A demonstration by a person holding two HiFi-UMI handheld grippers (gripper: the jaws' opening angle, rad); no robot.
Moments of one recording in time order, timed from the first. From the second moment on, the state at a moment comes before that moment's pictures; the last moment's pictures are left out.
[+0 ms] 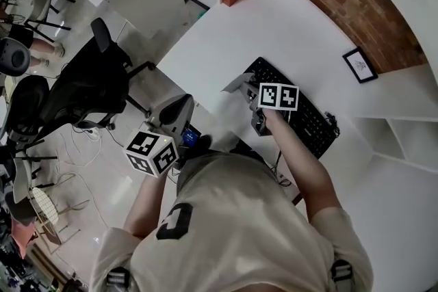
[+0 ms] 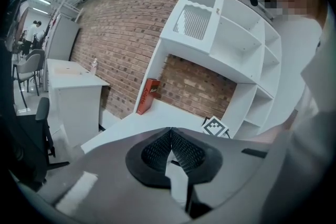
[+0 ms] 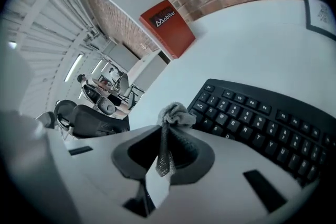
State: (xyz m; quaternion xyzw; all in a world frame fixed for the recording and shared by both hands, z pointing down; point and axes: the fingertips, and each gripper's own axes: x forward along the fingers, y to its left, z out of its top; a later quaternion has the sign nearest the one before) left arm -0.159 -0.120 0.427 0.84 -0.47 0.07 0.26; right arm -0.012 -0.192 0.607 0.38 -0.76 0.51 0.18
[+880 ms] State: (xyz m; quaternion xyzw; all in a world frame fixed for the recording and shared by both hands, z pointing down) left arm -0.199 -0.118 0.436 0.84 -0.46 0.07 0.28; right arm -0.014 -0.222 0.642 0.42 -0.71 0.50 0.25
